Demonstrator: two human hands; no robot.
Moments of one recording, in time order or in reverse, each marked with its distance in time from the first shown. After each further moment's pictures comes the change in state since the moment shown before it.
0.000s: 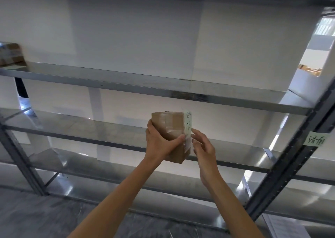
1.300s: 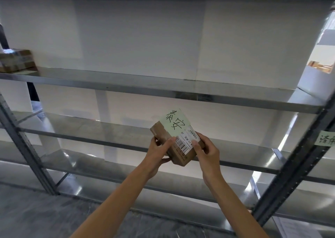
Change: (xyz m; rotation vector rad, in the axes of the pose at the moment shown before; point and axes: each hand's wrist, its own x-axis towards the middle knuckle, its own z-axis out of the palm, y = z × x) left_hand -0.010 -0.027 -0.018 -0.590 -0.371 -0.339; right_hand 0.000 0.014 0.003 0.012 0.040 -0.071
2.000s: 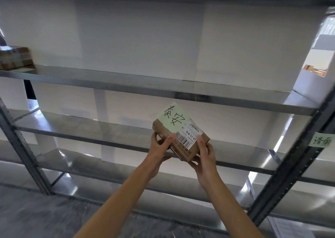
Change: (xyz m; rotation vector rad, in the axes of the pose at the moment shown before) left_hand -0.005 0.002 0.013 -0.030 0.011 0.075; right_hand -0.006 0.003 -0.001 0.402 -0.067 0.339
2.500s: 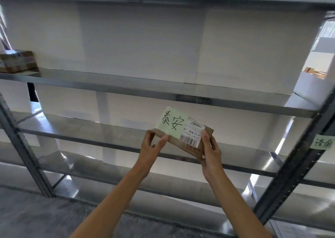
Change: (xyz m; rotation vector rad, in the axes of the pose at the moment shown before) left_hand -0.015 0.014 -0.020 0.241 0.084 0.275; right_hand 0.007 -0.020 0.003 0.011 0.030 -0.084
